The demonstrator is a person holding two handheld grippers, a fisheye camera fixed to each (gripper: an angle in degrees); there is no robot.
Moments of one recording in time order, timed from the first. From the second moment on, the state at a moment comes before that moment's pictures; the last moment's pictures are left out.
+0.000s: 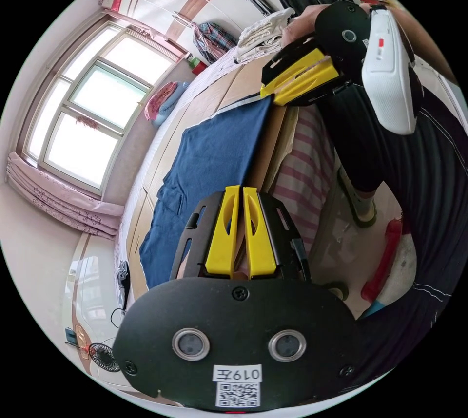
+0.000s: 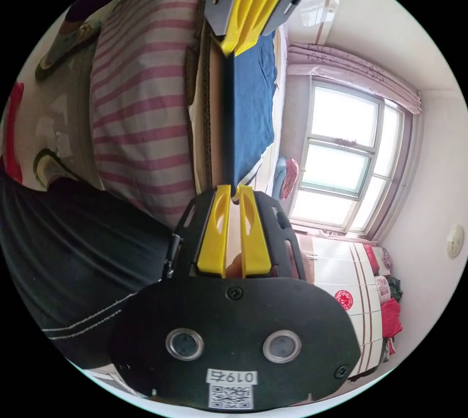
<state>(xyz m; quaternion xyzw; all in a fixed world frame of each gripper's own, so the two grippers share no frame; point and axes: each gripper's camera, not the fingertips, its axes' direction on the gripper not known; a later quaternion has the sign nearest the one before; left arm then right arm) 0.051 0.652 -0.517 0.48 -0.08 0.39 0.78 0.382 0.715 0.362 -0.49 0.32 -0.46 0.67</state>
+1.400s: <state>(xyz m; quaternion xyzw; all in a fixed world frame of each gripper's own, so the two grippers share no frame) -0.157 0.767 -0.377 0.47 -0.12 0.26 0.83 0.230 0.687 0.417 -0.35 0.27 -0.37 0.82</state>
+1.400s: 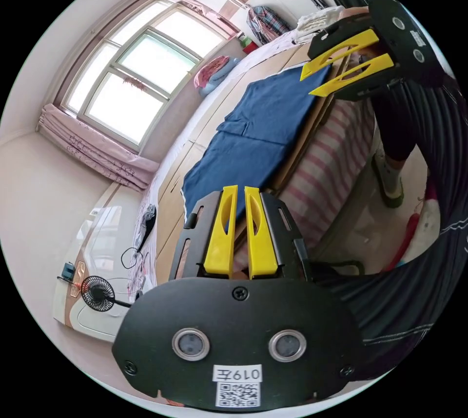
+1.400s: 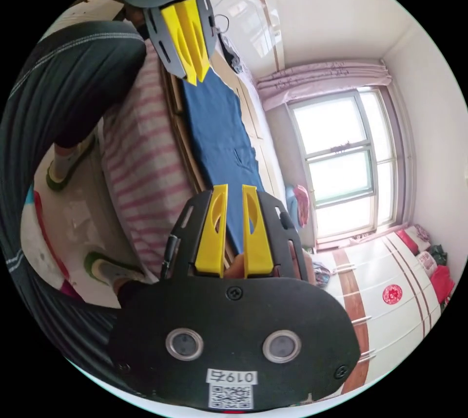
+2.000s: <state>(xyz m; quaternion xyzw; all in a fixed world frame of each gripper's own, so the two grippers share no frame) -0.211 0.739 -0.271 0.42 -0.11 0.23 0.87 0.188 0.724 0.497 -0.36 0.19 -0.38 0.83</state>
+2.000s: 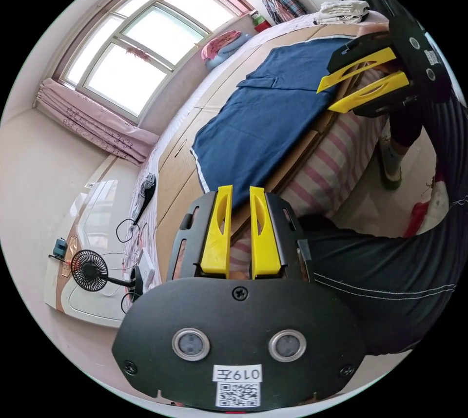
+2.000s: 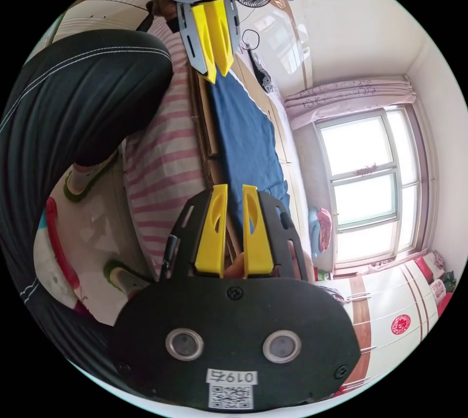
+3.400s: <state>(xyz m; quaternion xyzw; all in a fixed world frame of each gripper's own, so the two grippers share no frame) -0.287 0.584 0.027 0.38 -0.06 0.28 0.88 0.091 0.793 0.544 -0.35 0.18 -0.37 0.84</state>
